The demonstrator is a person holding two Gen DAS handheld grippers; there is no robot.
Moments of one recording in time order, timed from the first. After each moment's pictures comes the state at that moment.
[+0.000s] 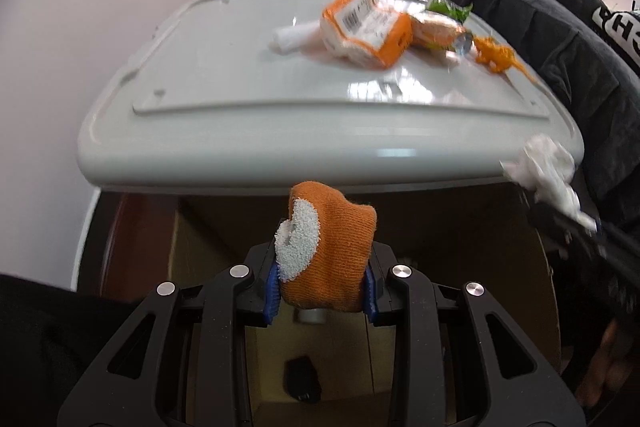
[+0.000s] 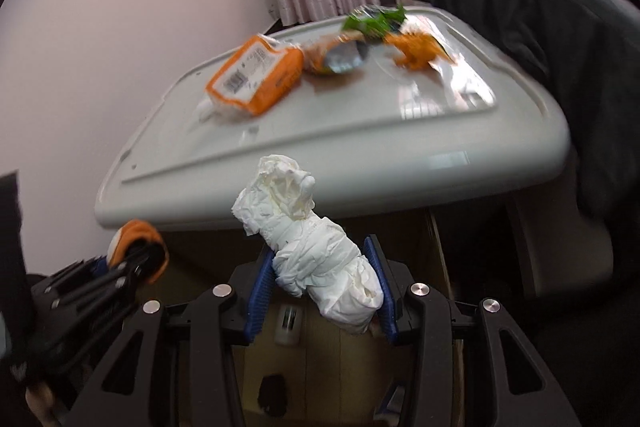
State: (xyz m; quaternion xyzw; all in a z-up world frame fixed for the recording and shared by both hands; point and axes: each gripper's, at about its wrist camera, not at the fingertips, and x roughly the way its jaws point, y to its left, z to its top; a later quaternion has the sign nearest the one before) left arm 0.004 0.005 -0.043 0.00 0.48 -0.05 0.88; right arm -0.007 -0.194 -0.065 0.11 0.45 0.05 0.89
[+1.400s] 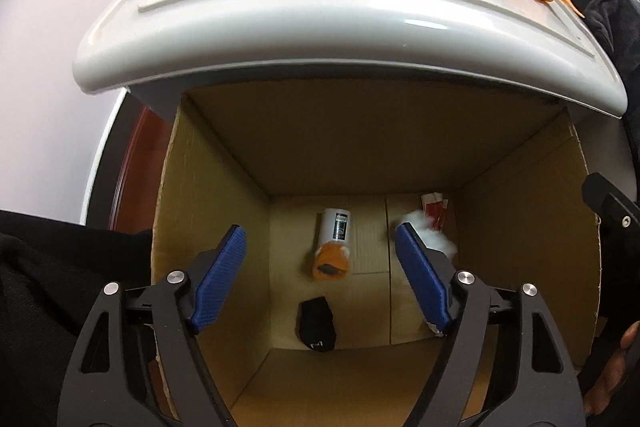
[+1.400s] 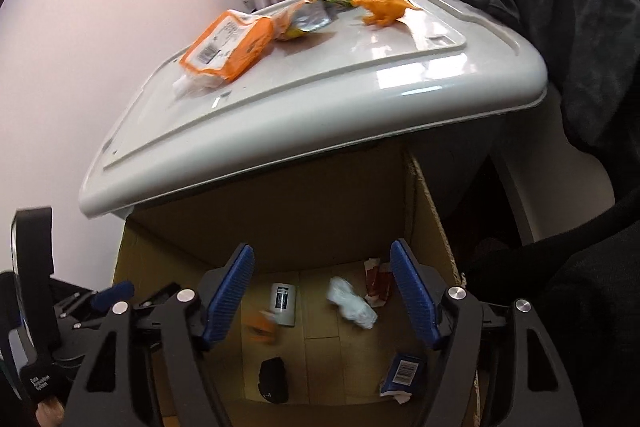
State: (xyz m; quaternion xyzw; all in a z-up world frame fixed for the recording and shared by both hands) left arm -0.005 0.010 -0.099 0.00 0.57 0.00 0.82; right arm -0.025 -0.198 -0.091 0.13 0.47 0.02 0.87
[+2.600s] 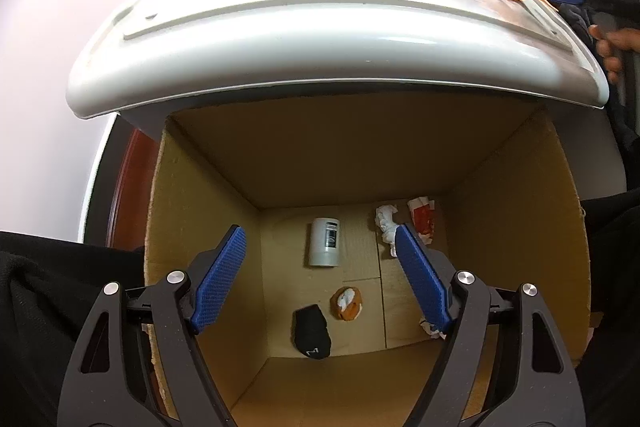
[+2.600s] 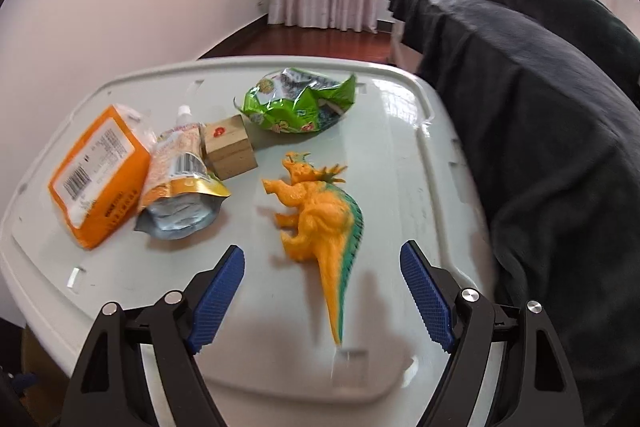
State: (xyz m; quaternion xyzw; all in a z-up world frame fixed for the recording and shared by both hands) left arm -0.012 -0.003 -0.083 0.02 0.55 -0.03 0.83; right arm 0.198 -0.273 -0.055 -0.06 0.44 0.03 0.90
